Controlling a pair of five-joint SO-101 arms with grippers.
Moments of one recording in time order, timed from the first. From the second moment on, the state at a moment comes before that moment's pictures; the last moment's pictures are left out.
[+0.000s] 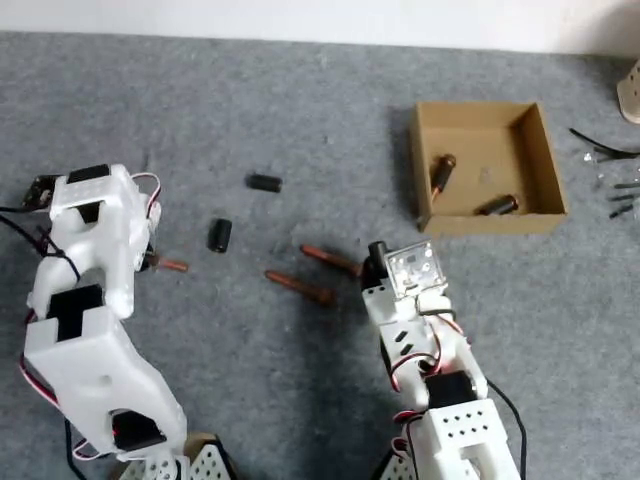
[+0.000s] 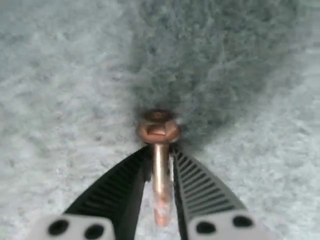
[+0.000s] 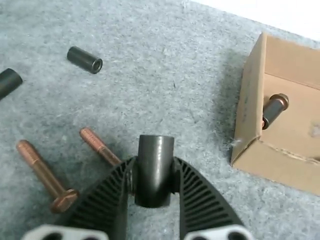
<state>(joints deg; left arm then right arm) -22.5 21.0 11.6 65.5 66.9 -17.8 -74.9 93.8 13.5 12.2</state>
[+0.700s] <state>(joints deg) -10.9 -9.6 4.5 67.4 34.7 -18.9 -74.9 93.8 12.9 12.4</state>
